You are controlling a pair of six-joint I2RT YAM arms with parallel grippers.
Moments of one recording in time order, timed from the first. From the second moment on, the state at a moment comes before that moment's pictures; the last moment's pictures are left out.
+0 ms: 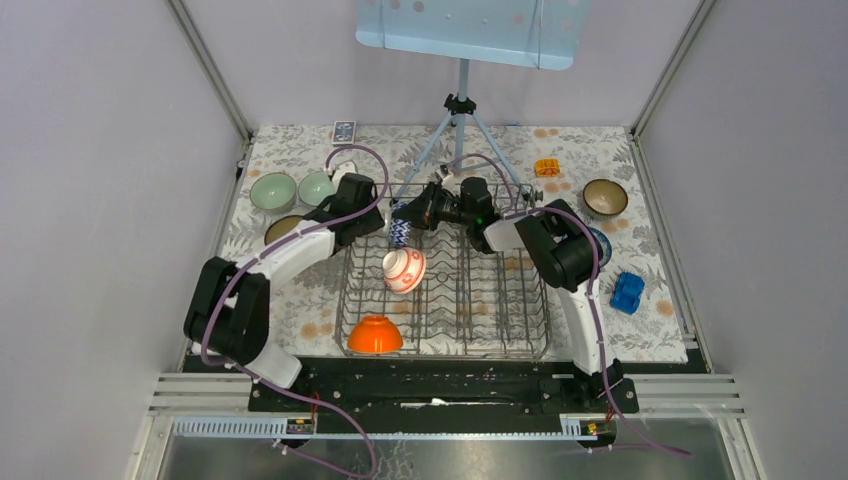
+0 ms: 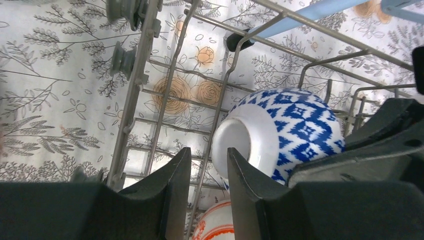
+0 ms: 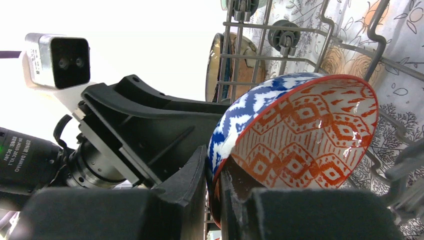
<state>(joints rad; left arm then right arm) -0.42 1.56 0.99 -0.20 -0.23 -0.68 0.56 2.24 1.23 0.92 -0.73 1.37</state>
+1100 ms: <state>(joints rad) -0.42 1.06 1.05 -0.45 -0.29 -0.72 0.56 2.07 1.26 0.93 -0.75 1.38</state>
